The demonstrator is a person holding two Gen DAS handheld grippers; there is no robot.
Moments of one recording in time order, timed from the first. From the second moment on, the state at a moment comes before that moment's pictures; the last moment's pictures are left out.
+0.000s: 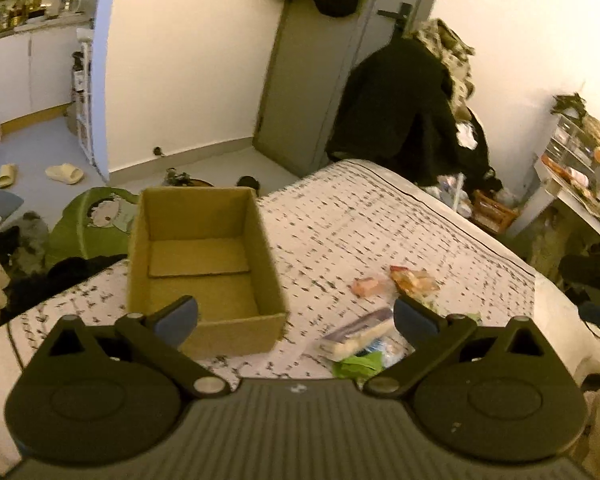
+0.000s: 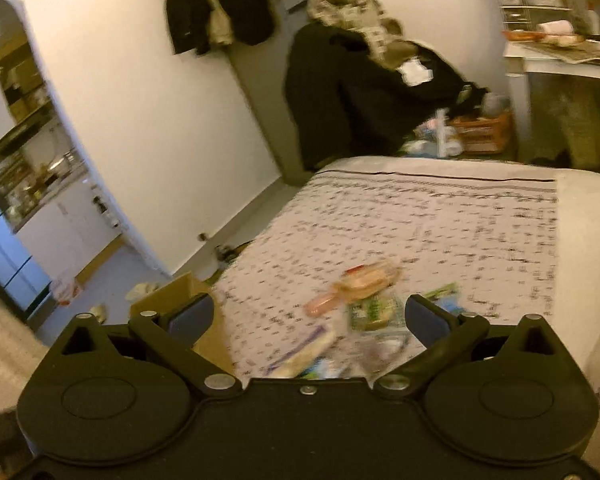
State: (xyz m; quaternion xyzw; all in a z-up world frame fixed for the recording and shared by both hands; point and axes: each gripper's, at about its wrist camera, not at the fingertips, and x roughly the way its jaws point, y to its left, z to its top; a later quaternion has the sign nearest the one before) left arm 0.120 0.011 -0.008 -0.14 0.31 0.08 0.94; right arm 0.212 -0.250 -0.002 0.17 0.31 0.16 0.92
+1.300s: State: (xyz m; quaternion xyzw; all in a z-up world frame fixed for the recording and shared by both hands) left arm 0.217 -0.053 -0.165 -0.19 0.39 0.02 0.90; right arm 0.298 -0.207 -0.119 0.09 0.46 0.15 0.87
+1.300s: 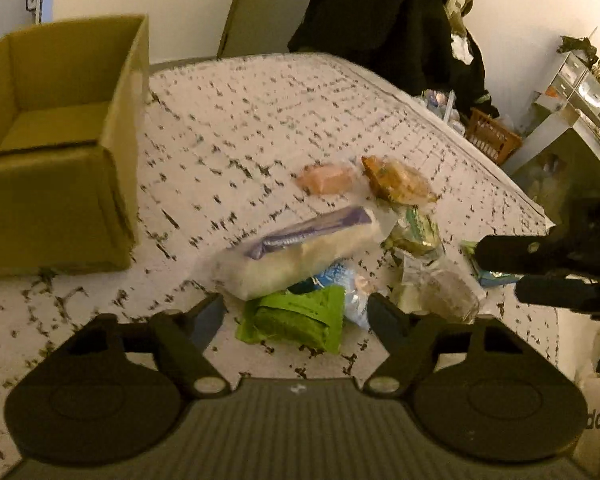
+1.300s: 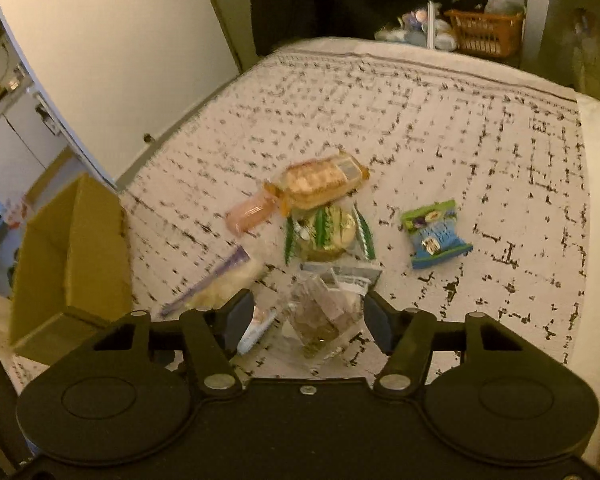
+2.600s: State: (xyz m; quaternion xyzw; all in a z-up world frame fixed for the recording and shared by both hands) left arm 0.127 0.008 -0.042 -0.20 0.29 0.06 0.93; right arm 0.260 -0.160 -0.067 0.05 0.37 0.19 0.91
